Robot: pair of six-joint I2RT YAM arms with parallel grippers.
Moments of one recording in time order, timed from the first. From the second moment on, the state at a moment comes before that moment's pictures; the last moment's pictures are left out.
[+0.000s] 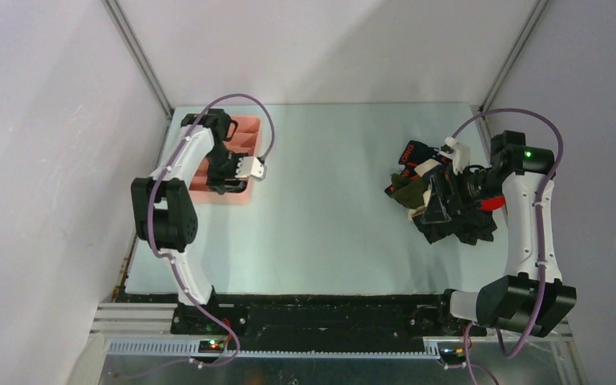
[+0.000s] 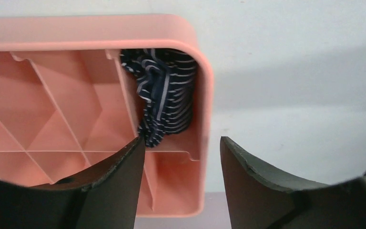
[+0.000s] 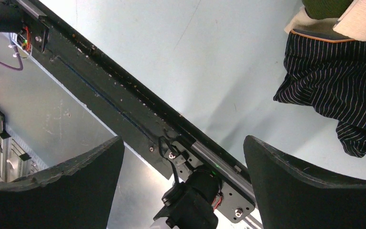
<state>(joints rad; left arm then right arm) -0.08 1.89 1.64 -1.26 0.14 1.57 -0.20 1.28 1.41 -1.52 -0.67 -0.60</state>
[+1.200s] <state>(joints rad) -0.21 1.53 1.34 -0.73 0.35 -0.07 -0.15 1.73 1.46 -0.69 -0.09 -0.03</state>
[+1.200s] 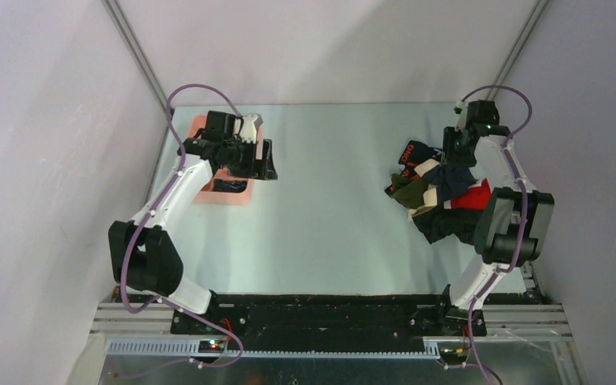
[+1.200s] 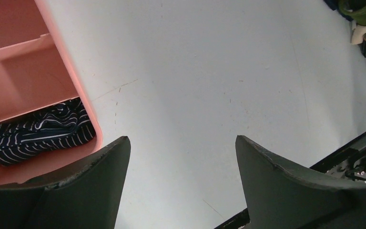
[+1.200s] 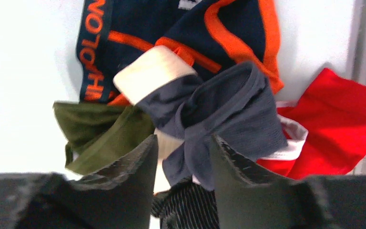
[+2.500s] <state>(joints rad) -0.23 1.51 1.45 -0.71 0.29 0.01 0.18 1.09 1.54 -0.63 -0.64 -0.03</state>
